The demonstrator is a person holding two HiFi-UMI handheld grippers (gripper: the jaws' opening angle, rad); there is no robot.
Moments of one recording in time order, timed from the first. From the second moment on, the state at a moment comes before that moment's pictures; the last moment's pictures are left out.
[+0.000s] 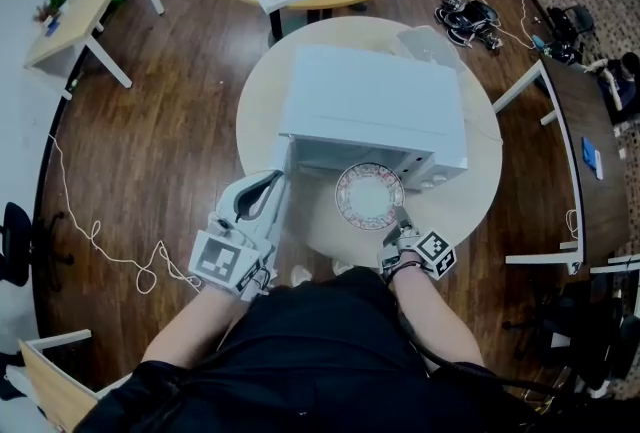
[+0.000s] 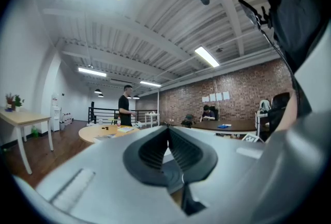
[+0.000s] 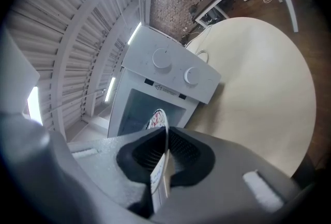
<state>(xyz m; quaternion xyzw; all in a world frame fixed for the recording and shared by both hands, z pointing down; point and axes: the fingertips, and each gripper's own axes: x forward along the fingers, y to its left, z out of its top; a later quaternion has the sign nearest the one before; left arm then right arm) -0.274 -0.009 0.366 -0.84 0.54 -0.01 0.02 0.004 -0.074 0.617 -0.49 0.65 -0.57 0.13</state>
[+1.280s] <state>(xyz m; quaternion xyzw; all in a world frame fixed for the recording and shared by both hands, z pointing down) -0.268 -0.057 0.347 -0.81 0.58 -0.01 0.03 -0.042 -0.104 0.628 -0.43 0.68 -0.59 0.10</state>
